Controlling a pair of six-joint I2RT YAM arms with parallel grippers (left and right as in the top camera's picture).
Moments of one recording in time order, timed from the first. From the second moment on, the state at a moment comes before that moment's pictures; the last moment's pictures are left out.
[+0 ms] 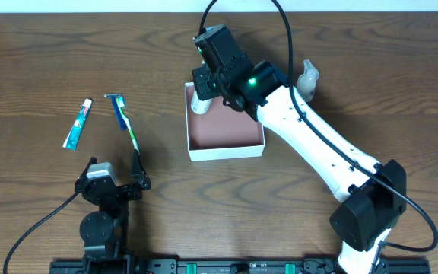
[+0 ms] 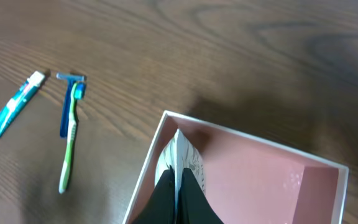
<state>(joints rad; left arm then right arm) 0.05 0.01 0.03 -0.12 -0.05 -0.14 0.69 1.94 1.84 -0.72 0.07 0.37</state>
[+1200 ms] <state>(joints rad) 0.05 0.01 0.03 -0.12 -0.05 -0.14 0.72 2.04 1.84 -0.63 0.15 0.39</state>
